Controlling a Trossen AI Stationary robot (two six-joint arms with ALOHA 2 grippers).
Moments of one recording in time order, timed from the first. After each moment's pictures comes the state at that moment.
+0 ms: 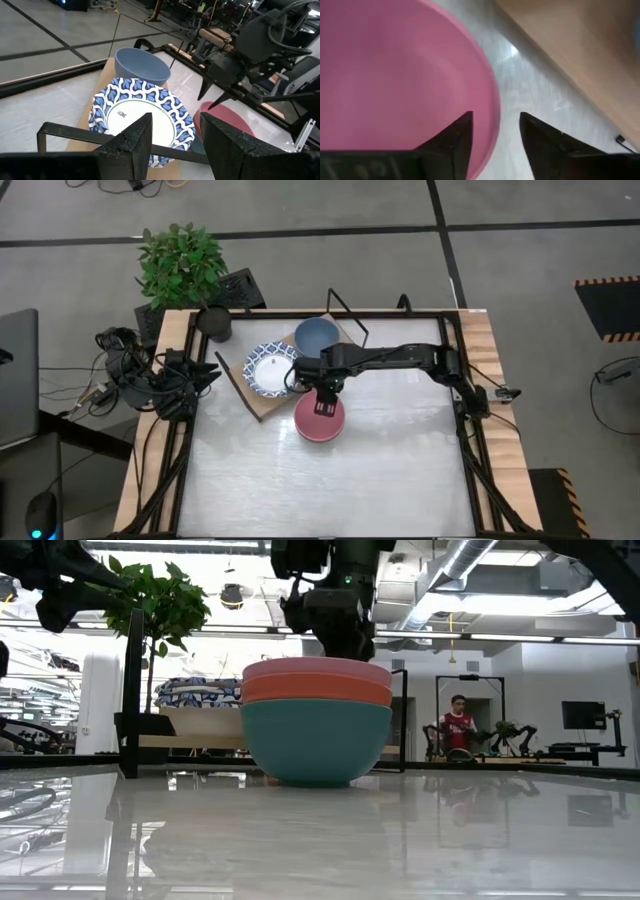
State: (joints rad) left arm -0.82 0.17 0.57 -0.89 -1.17 -0.90; right arm -0.04 2.15 1.99 -1.23 0.04 0.20
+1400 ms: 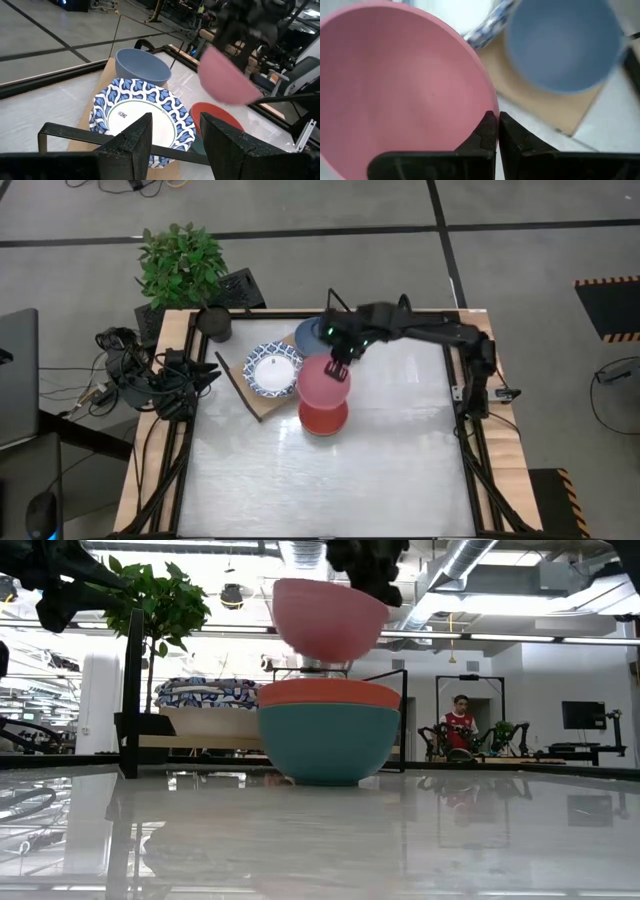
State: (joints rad) left arm -0.82 0.17 0.57 -0.89 -1.18 -0.90; right arm -0.19 1.88 1.99 -1.21 0.04 0.24
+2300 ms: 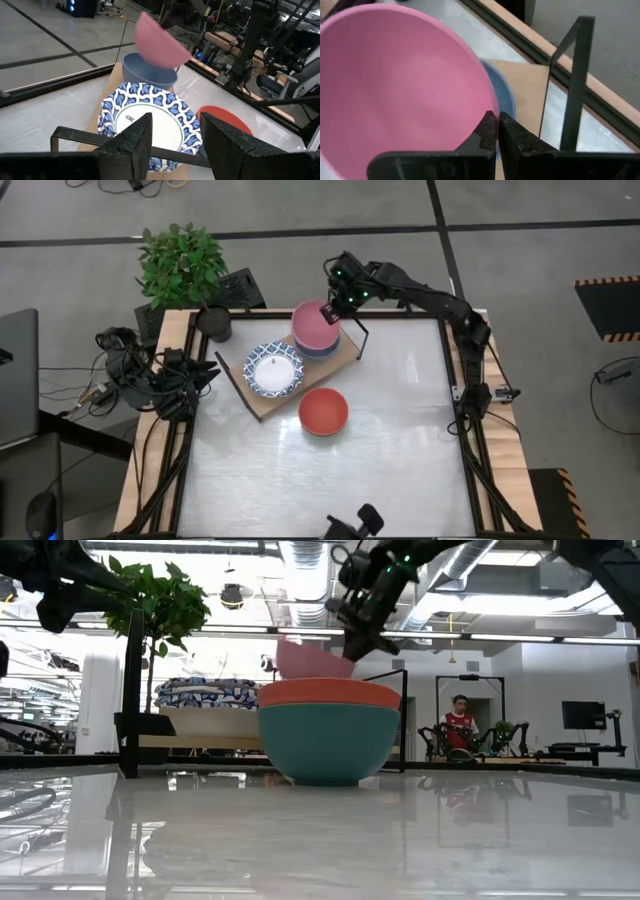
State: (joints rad) left arm -0.82 0.17 0.57 -0.91 -1.21 -0.90; right arm -0.56 1.98 1.99 -0.97 -0.09 0.31
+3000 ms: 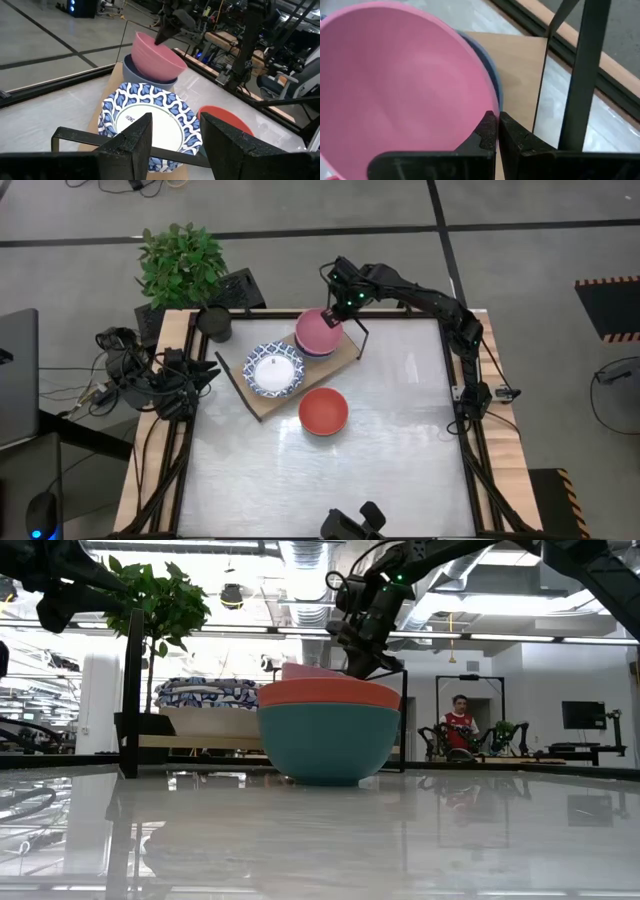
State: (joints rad) left arm -0.82 0.17 0.57 -0.91 -1.21 -0.90; right arm -0.59 2.05 1.99 -1.04 -0.13 0.31
